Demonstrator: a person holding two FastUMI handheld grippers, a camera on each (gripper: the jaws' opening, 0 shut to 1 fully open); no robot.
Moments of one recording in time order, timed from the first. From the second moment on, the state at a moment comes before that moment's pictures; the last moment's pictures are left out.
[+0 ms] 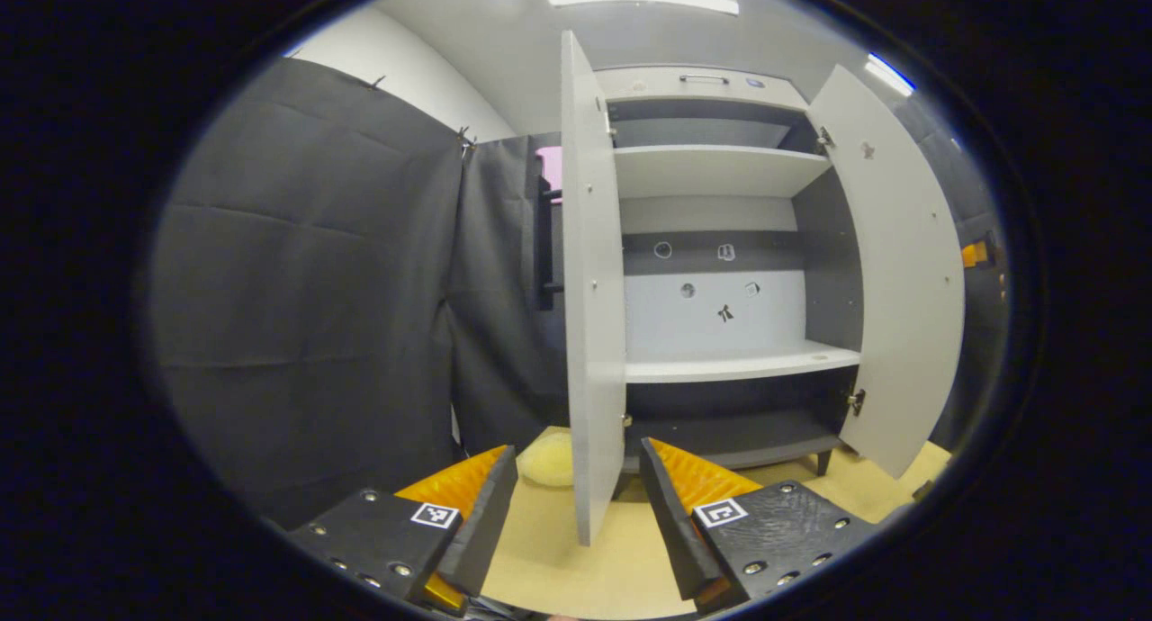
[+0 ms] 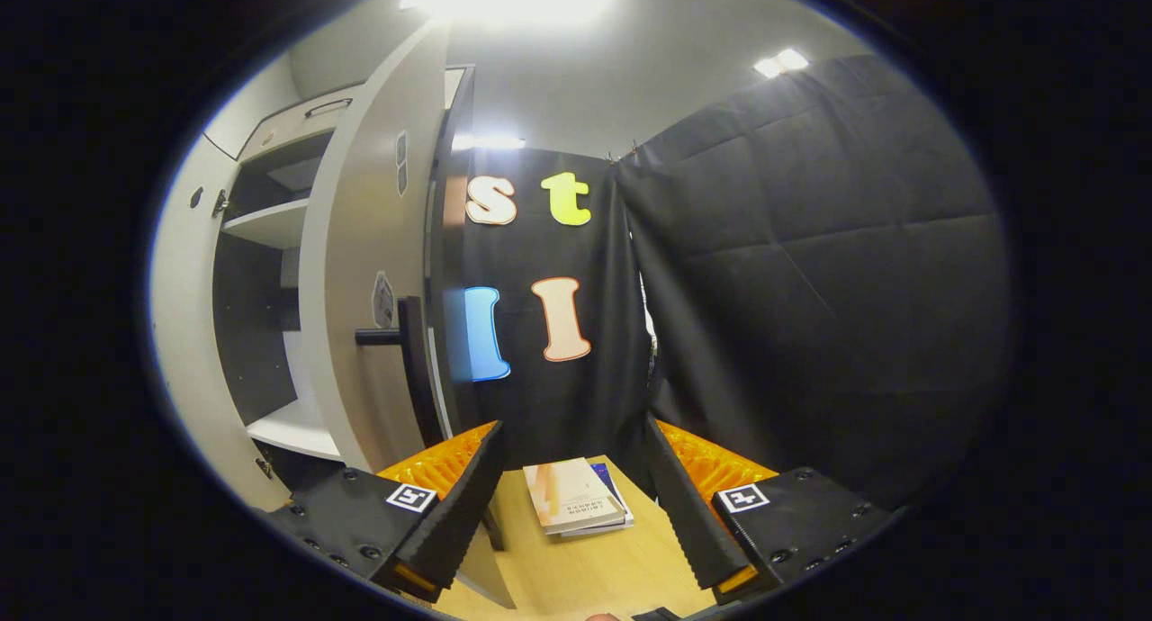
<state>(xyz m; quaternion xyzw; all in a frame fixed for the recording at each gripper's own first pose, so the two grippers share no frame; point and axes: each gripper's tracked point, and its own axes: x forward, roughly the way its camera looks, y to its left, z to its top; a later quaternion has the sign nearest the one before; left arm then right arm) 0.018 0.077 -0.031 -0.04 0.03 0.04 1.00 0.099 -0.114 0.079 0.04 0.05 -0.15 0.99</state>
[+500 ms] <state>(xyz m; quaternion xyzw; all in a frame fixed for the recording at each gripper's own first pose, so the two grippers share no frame) 0.028 0.144 -0.053 -0.05 0.03 0.05 1.00 0.097 -0.095 0.089 0.00 0.04 -0.20 0.98</state>
